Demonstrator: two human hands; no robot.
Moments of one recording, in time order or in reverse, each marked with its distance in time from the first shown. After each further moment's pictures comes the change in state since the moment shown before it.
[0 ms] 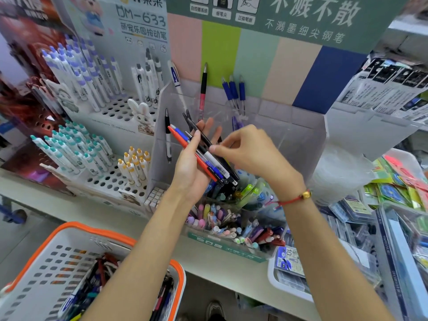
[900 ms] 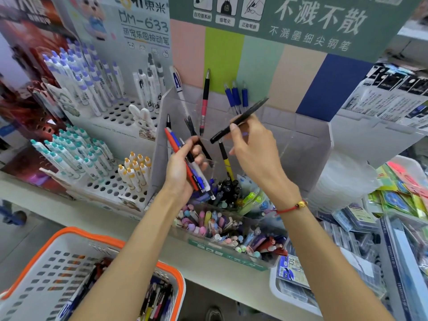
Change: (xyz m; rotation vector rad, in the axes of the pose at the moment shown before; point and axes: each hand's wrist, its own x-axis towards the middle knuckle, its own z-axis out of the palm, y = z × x) left_hand 0.014 0.014 -0.020 0.145 0.120 0.065; right_hand 0.016 0.012 0.017 0.184 0.379 -0.132
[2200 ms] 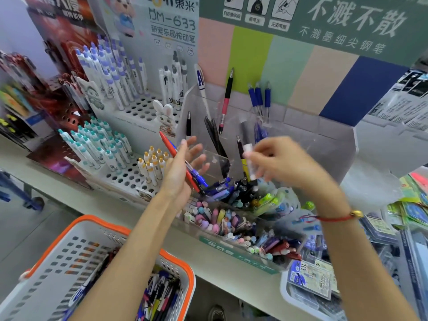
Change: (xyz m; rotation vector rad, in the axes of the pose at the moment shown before) left_hand -0.020 0.022 -0.027 0.117 0.052 0.064; right_hand -0.005 -0.009 -0.029 -0.058 -0.505 0.218
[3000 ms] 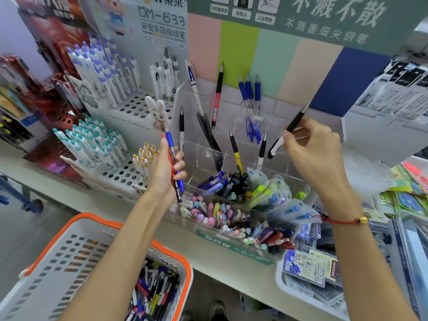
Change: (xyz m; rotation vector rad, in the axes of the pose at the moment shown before) left_hand -0.004 0.002 -0.015 0.032 0.133 -0.030; right_hand -0.025 0.035 -0.019 -0.026 0.623 -0.073
